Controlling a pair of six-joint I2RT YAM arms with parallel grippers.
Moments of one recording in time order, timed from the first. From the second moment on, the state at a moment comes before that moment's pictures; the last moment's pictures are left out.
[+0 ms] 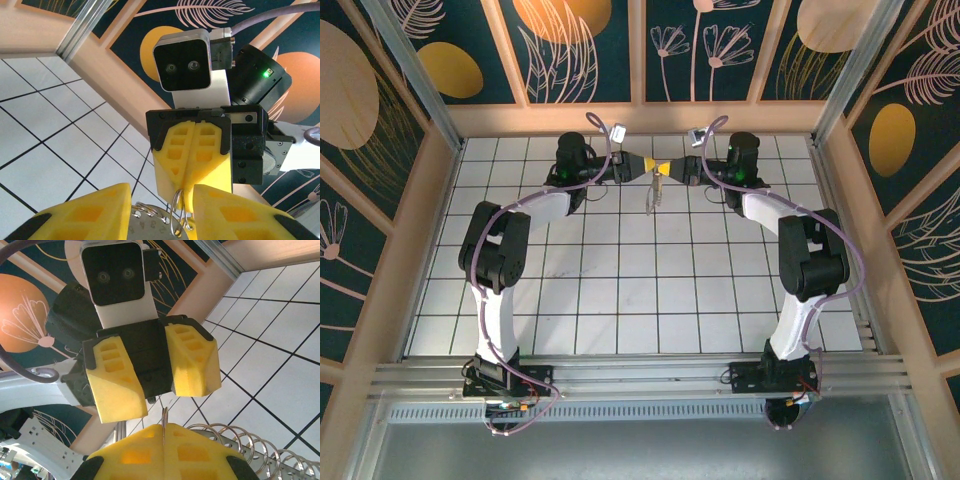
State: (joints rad) left arm -0.37 2.06 1.40 0.68 1.04 -0.77; right arm 0.24 1.87 1.22 0.53 -1.17 0.73
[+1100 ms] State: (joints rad) left arm -0.38 2.05 1.39 0.60 1.06 -0.65; right arm 0.25 1.89 1.25 0.50 -1.16 0.72
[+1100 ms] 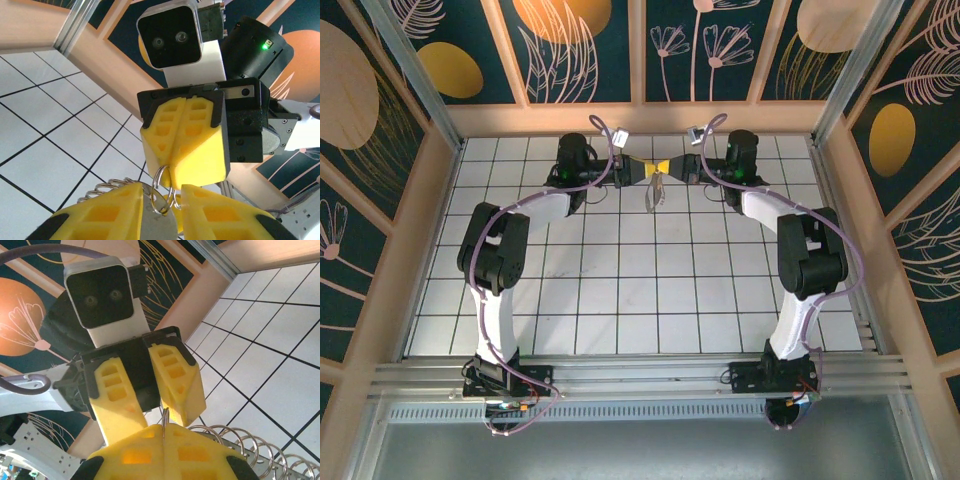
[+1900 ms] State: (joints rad) left arm -0.39 2.04 1.39 0.60 1.05 -0.65; right arm 0.25 1.89 1.25 0.48 -1.15 0.69
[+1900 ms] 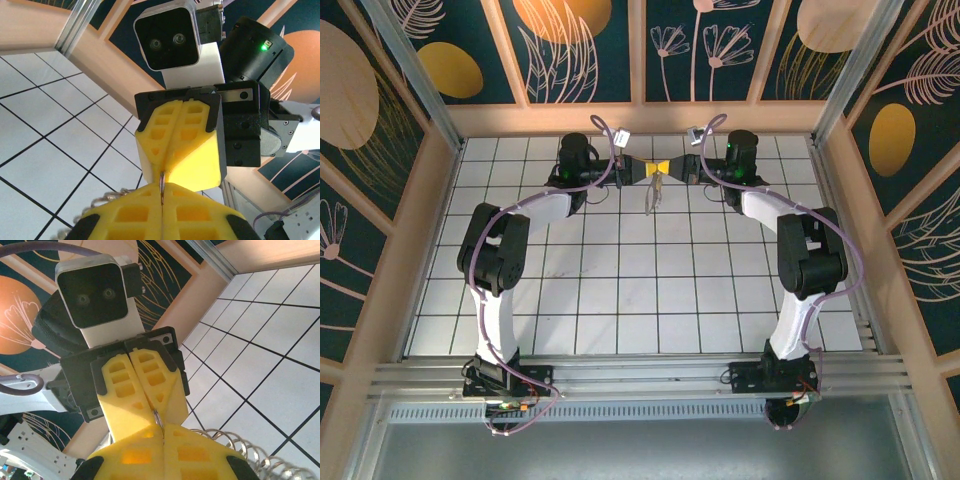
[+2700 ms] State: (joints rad) left arm -0.43 1.95 1.24 0.84 1.01 -0.81; right arm 0.21 1.52 0.85 0.54 -0.82 0.63
